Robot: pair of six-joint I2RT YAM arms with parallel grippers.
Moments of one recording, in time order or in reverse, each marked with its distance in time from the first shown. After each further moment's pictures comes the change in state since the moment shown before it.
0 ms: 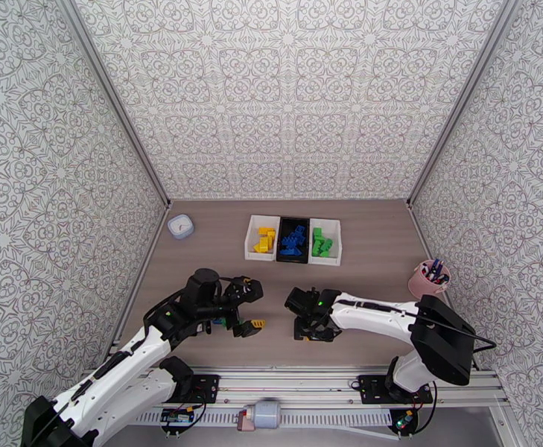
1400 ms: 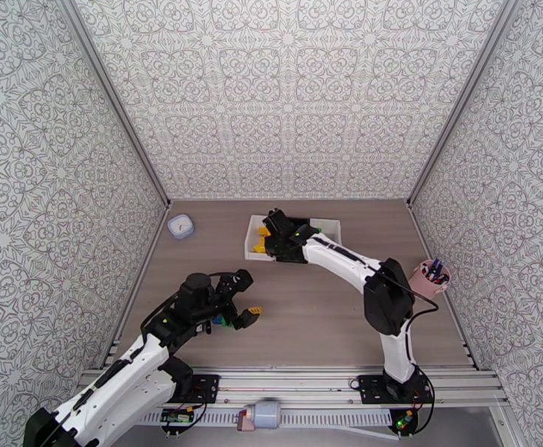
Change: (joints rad) left arm 0.066 -0.074 -0.106 0.149 -0.160 -0.242; right arm -0.262 0.525 0.939 0.165 0.162 -0.603
